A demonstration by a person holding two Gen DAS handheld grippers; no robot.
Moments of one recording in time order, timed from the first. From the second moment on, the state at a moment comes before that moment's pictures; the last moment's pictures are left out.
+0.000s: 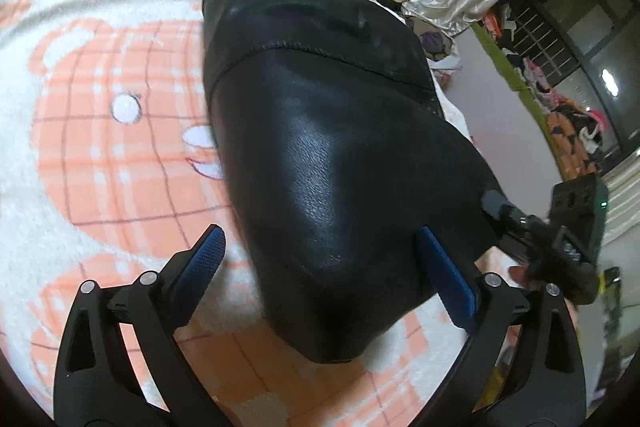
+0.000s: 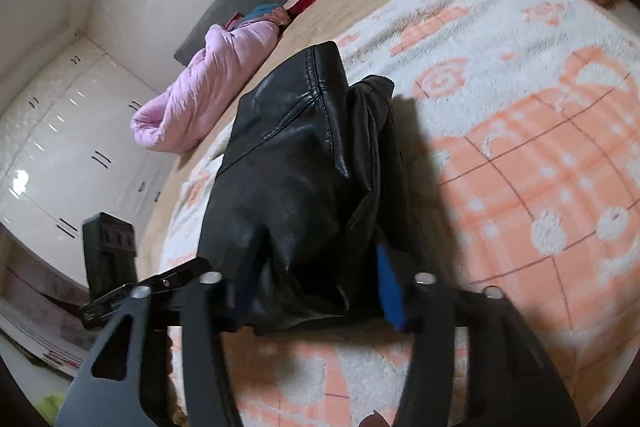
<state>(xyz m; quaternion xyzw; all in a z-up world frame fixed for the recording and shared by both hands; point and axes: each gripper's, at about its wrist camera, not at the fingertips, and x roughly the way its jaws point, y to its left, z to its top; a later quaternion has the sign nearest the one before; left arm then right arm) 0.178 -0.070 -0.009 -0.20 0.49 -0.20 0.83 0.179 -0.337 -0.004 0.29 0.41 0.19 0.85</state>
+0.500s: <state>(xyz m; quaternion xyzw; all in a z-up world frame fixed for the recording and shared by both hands) 0.194 -0.077 -0.044 -0.27 0.53 -0.22 0.77 0.176 -0.347 -0.024 0.28 0.44 0.18 0.83</state>
